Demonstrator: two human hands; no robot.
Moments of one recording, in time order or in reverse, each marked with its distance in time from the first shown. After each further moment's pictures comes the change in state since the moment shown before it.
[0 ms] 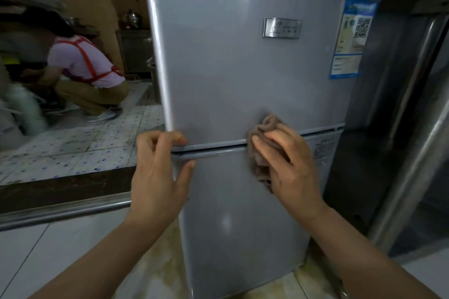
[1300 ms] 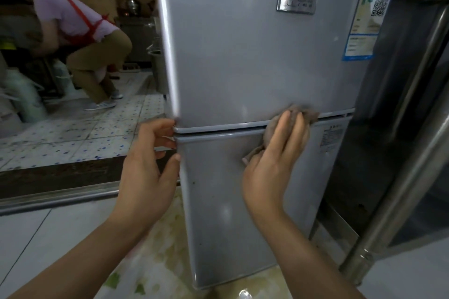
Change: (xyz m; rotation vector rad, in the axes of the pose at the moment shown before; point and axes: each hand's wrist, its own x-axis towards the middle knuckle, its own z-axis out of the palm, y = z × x) left_hand -0.014 -0.011 -0.017 -0.243 -0.039 -0.073; right_hand 0.007 -0.081 0.033 -0.063 0.122 0.698
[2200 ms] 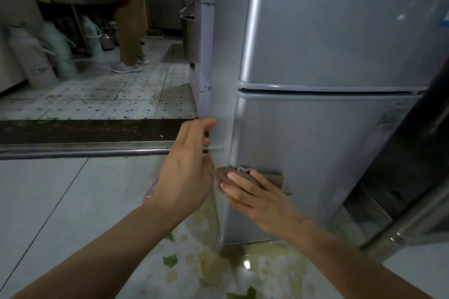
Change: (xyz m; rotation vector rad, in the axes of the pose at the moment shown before) left_hand -0.051 -0.038 -0.024 0.217 -0.154 -0.039; right_hand -0.101 0.072 0.032 -0.448 -0.511 -1.444
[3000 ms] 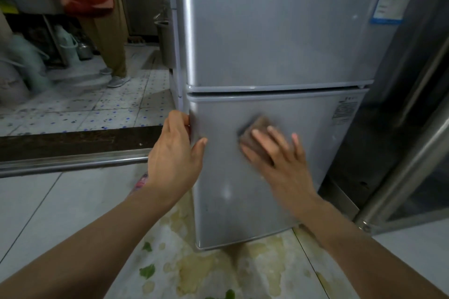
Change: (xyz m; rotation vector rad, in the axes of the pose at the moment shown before) left_hand 0.033 0.028 0.043 0.102 0.121 -0.138; right_hand -0.041 0.072 -0.027 -0.020 0.203 0.521
